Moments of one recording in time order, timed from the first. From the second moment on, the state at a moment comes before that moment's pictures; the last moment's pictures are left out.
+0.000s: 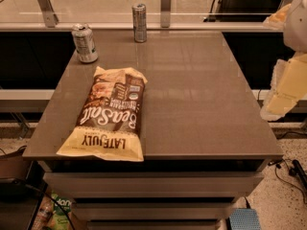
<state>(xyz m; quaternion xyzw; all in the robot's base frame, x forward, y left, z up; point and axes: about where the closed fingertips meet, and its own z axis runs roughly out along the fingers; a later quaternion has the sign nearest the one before) 0.437 -0.208 1.004 -0.60 0.77 -0.07 0.20</state>
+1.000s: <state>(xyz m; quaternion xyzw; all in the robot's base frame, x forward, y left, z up) 0.440 -0.197 1.010 -0.68 0.71 -0.07 0.20</state>
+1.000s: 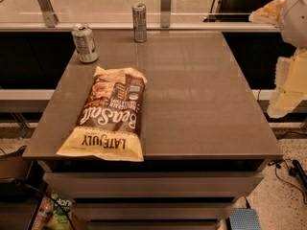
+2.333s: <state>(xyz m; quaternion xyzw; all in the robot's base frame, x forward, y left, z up) 0.434 -0.154 0.998 -0.89 0.42 -0.12 0.15</state>
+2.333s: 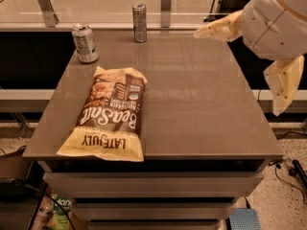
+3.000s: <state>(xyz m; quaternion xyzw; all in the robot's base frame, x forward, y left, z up) 0.435 -0.115 0.980 -0.94 0.29 -0.10 0.14</state>
